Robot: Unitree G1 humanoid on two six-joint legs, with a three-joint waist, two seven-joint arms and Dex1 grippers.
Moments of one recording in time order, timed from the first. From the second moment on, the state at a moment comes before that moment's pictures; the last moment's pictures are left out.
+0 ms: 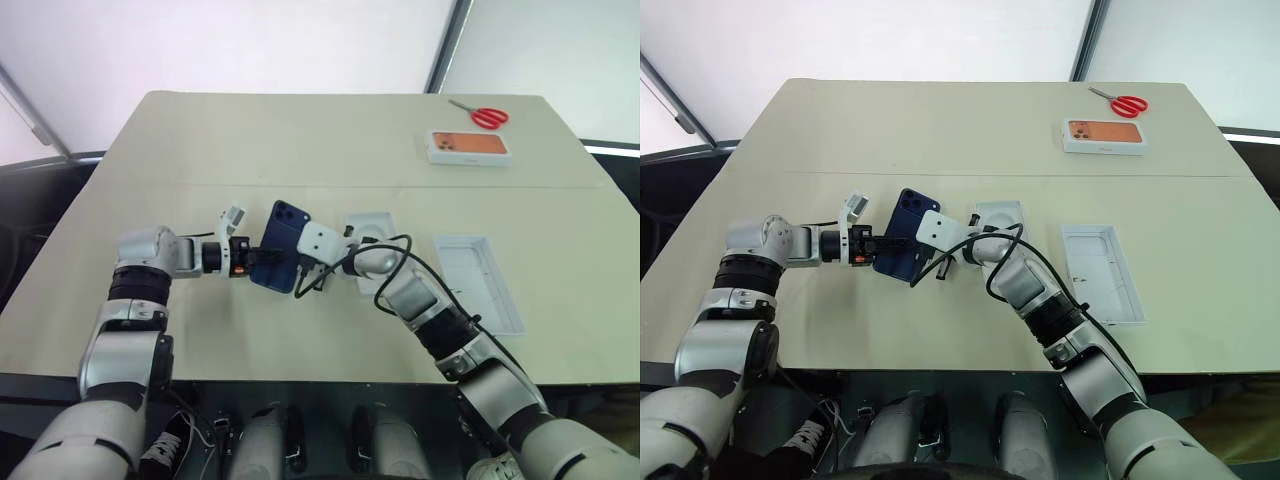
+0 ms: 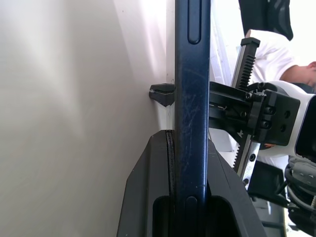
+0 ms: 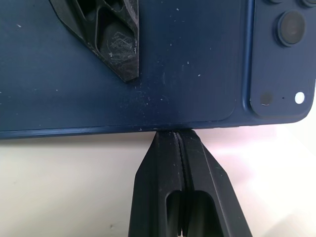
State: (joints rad) left arm -0.86 0.46 0.07 0.69 -0.46 1.25 -1.03; right arm -0.72 -0.22 0.46 0.28 -0.23 0.36 0.67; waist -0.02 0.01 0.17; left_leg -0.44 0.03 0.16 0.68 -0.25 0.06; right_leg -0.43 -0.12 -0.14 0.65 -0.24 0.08
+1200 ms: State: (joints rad) left arm -0.71 0.24 0.51 0.31 -0.78 1.36 -0.56; right arm -0.54 -0.77 0.27 0.14 0.08 0.08 1.33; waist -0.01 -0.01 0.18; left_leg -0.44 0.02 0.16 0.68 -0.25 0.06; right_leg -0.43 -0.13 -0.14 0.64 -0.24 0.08
